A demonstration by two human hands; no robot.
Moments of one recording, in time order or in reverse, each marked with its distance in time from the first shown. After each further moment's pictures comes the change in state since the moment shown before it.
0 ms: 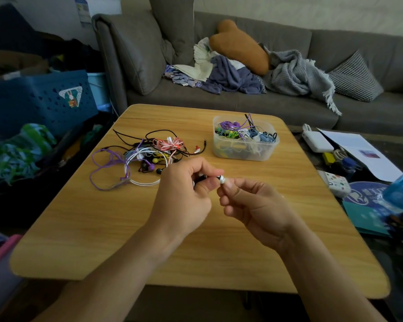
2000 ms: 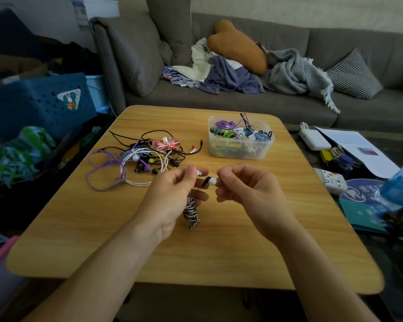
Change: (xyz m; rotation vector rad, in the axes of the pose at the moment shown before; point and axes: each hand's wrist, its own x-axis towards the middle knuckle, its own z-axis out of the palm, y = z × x) left_hand 0.001 -0.005 0.003 -0.480 -0.070 -0.607; right_hand 0.007 0.001 -0.010 -0.280 0.091 -0.304
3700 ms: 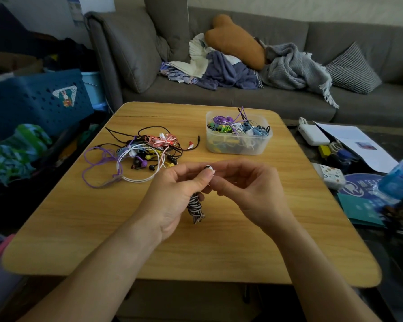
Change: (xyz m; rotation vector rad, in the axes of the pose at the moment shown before) left_hand -0.002 -0.002 0.005 -0.094 -0.071 0.028; right_hand -0.003 -0.003 -0.001 -0.191 -0.023 -0.180
